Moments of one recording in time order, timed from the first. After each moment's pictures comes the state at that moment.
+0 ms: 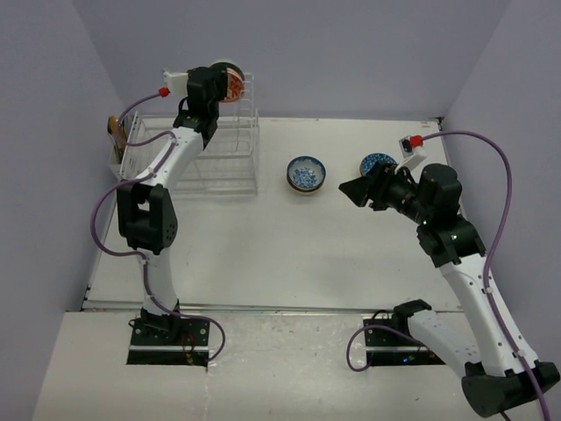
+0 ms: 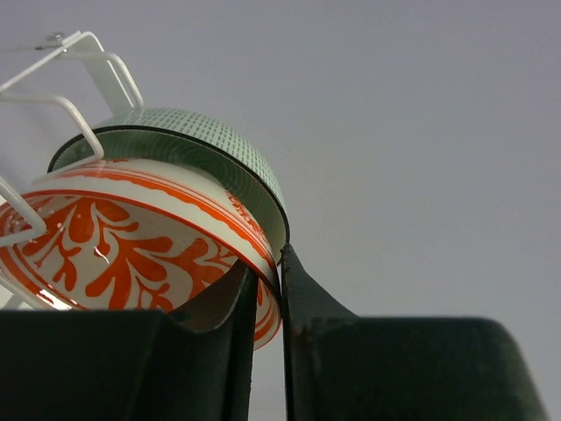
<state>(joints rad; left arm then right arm) -0.23 2.03 1.86 0.07 -0.38 -1.44 0.27 0.87 1.02 -0.42 -0.39 0.56</state>
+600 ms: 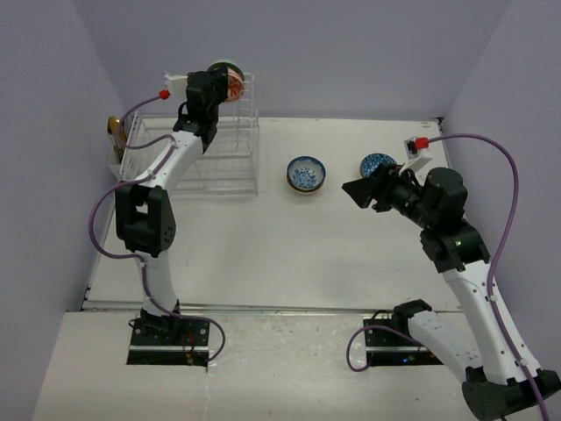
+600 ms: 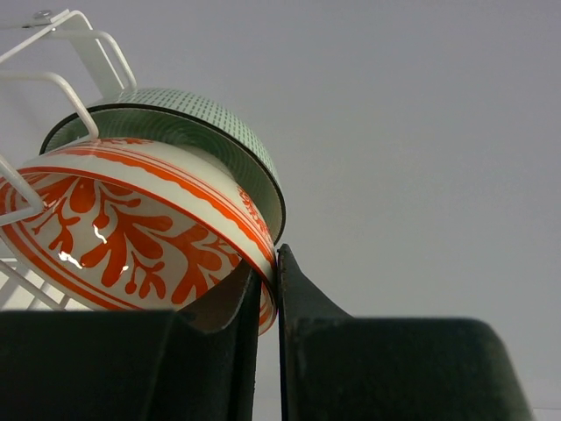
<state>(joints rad) -0.24 2.00 1.80 0.14 -0.35 -1.45 0.27 0.83 1.02 -0.42 -0.36 0.54</state>
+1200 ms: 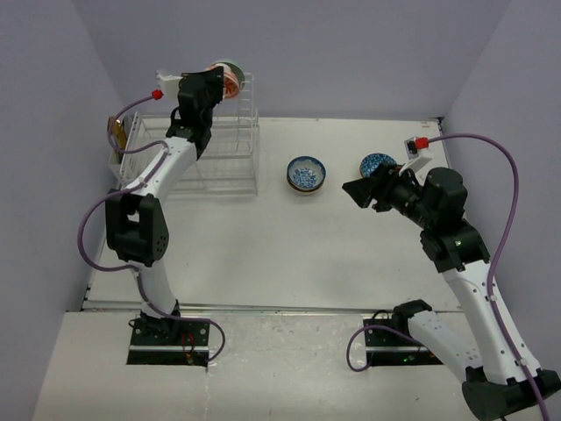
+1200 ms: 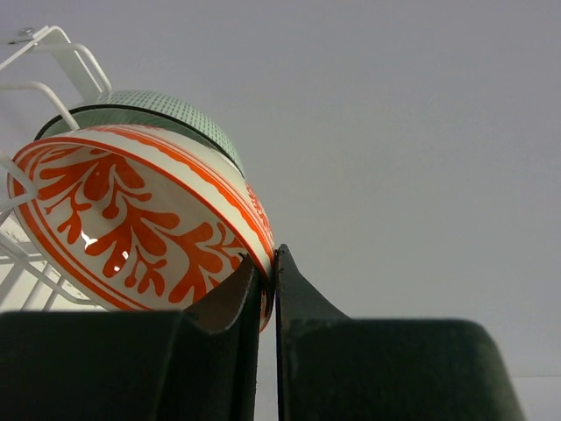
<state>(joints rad) -0.23 1.90 1.68 0.21 -0.32 -1.40 0.27 0.83 1.02 -0.43 -0.35 0.54</state>
